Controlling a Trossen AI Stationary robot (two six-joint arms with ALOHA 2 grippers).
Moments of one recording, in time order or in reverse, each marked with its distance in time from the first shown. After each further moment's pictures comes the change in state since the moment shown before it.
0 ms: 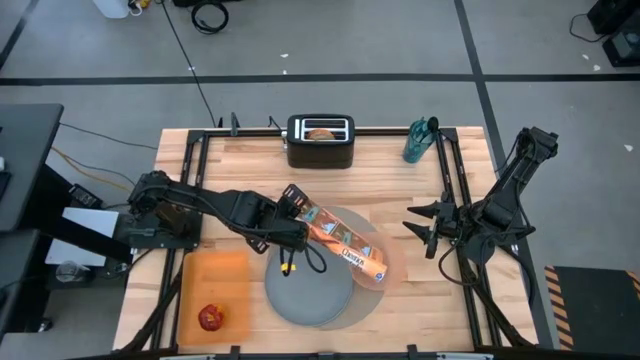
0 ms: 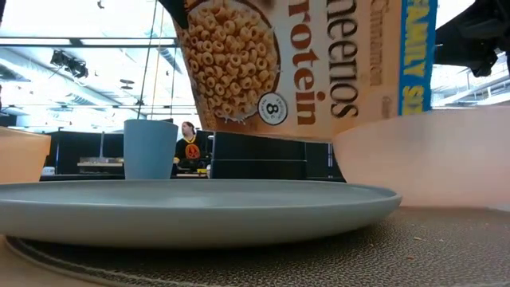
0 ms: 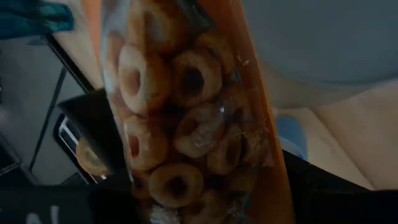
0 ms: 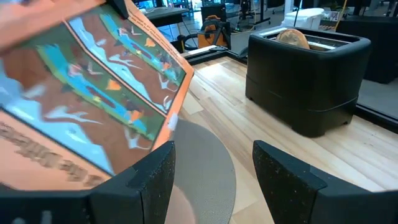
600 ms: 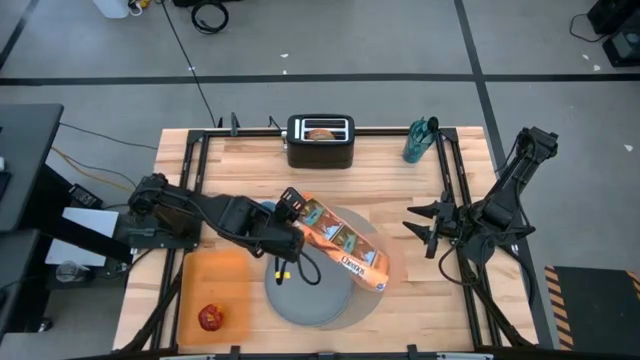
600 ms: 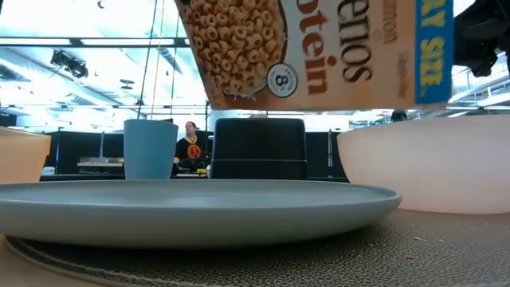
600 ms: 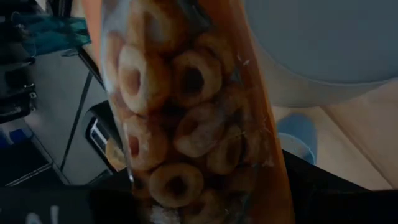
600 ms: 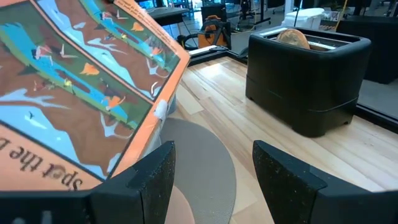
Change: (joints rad) left arm -0.052 0.017 0.087 -0.058 -0.083 -0.001; right arm 0.000 0.000 0.000 0.000 -0.001 -0.001
